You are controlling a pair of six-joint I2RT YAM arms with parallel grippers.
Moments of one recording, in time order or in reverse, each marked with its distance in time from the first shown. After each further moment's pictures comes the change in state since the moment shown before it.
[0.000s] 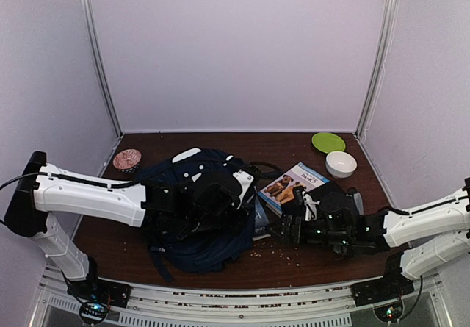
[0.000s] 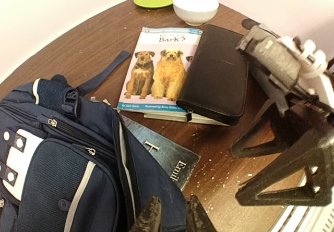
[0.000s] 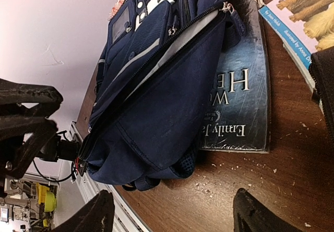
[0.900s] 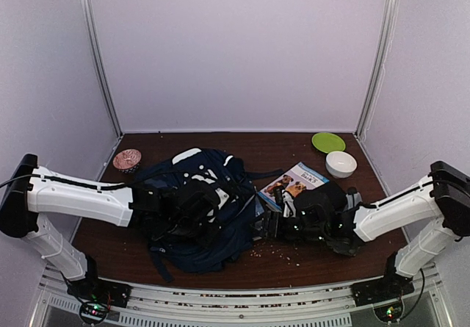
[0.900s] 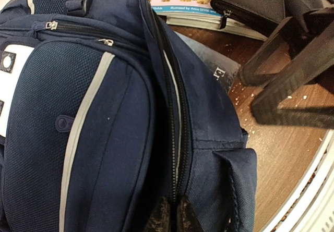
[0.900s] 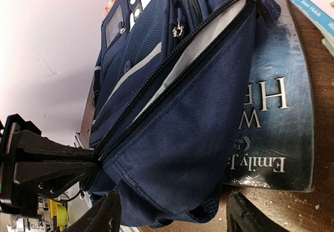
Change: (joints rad) left arm 0.090 -0.095 -0.177 -0.177 0.158 -0.042; right arm 0.008 0.301 0.142 0.146 -0.032 0.104
